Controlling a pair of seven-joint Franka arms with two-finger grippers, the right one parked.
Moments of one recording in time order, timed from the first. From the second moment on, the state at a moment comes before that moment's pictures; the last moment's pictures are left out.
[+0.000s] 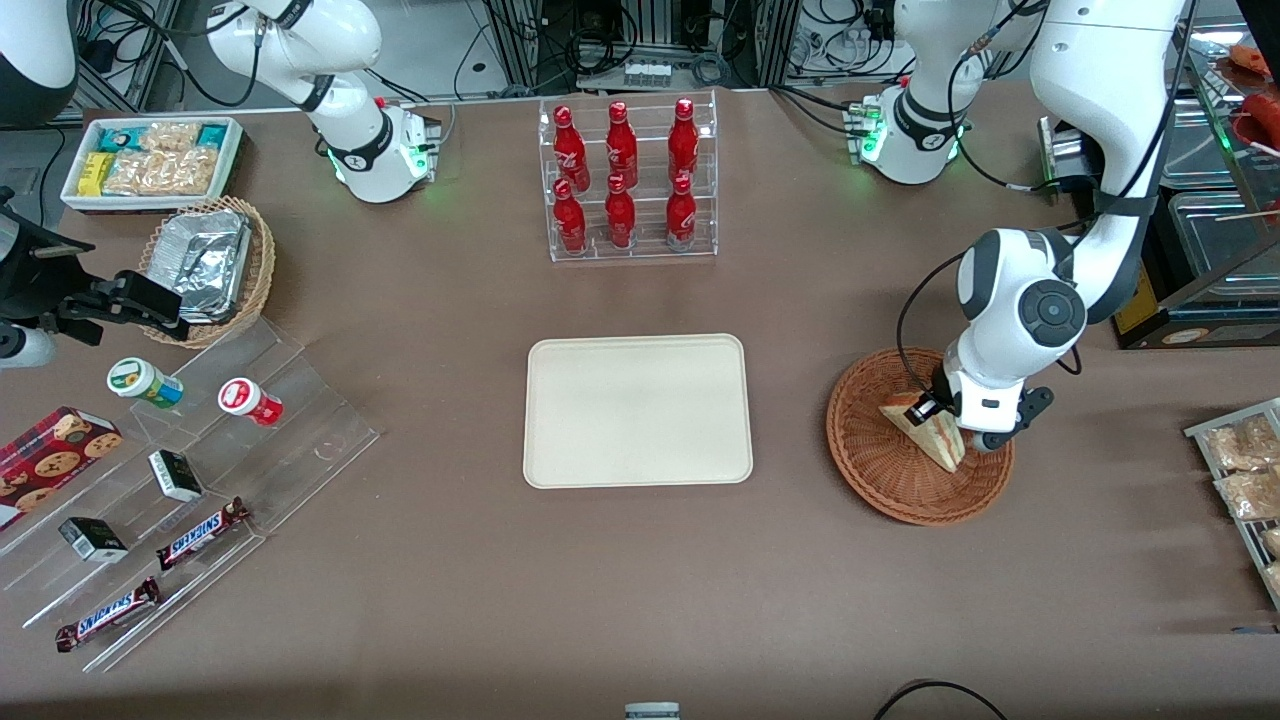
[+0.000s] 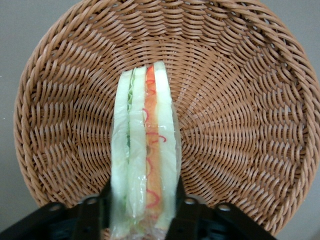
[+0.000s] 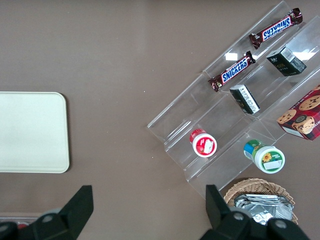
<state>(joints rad) -0.13 0.29 -0.03 -2.17 0.00 2.44 -0.80</state>
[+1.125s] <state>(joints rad) -0.13 0.14 -0.04 -1.98 0.01 2.00 -0.78</state>
